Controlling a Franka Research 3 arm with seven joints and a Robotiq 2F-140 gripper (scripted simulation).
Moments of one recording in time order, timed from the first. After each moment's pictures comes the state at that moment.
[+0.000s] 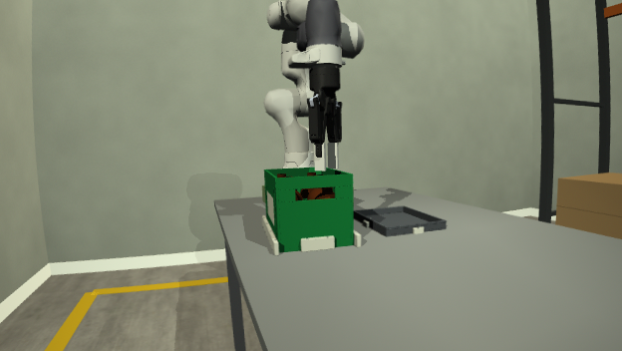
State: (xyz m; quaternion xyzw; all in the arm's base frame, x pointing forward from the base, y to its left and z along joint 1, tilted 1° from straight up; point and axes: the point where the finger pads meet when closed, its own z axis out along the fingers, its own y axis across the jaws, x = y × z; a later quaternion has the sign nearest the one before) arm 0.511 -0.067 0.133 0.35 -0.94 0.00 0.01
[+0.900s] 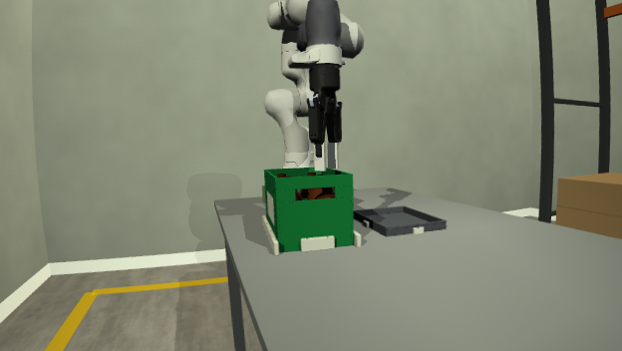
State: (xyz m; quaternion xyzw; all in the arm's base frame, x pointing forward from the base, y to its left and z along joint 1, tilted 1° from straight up) arm 0.511 -0.068 0.133 0.35 -0.94 0.00 0.01
